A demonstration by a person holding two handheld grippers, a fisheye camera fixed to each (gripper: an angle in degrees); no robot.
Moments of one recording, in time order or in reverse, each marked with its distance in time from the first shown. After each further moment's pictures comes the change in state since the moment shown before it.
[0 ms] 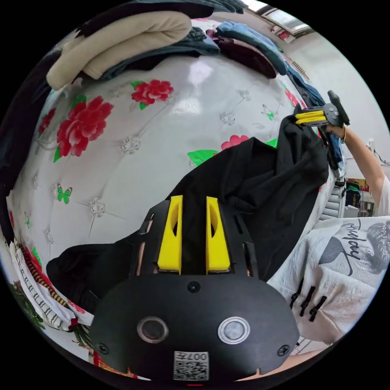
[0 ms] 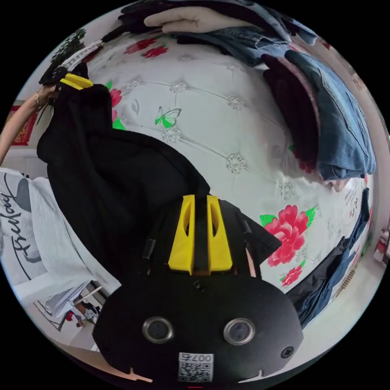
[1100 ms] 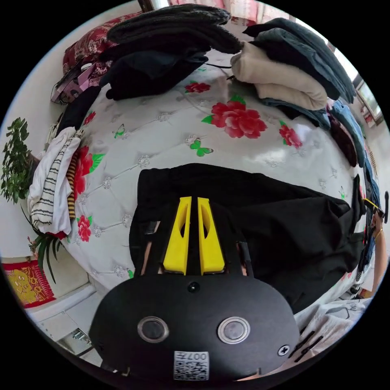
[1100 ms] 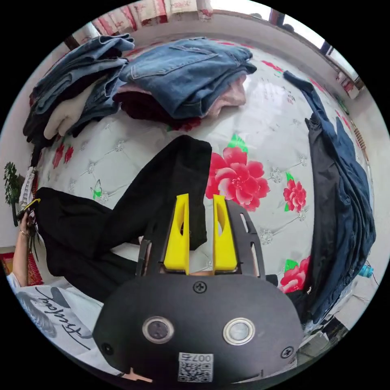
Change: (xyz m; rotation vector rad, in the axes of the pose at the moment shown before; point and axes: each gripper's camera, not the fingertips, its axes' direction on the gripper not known) left arm -0.050 0.064 -0.041 0.142 -0.310 -0.655; right arm 0.123 0.108 -0.009 0.213 -0.161 0.856
